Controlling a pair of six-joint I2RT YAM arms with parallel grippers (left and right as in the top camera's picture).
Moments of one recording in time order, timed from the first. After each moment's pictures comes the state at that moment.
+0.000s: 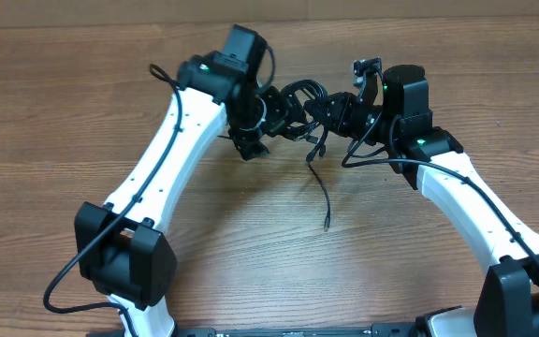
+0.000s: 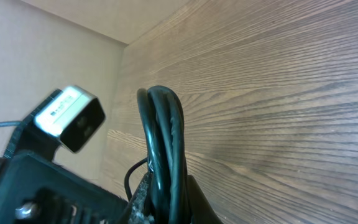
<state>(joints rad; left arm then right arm) -0.42 1.91 1.79 -1.12 0.44 -0.98 0.25 1.58 1.08 -0.07 -0.65 0.73</state>
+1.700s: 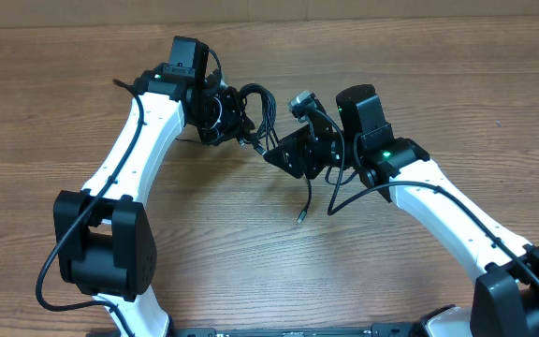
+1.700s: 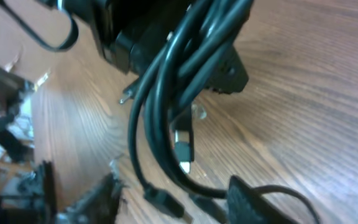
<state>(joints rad) -0.20 1.90 1.57 -0.89 0.57 -0.65 0.43 1.58 1.08 -0.23 -0.70 0.07</state>
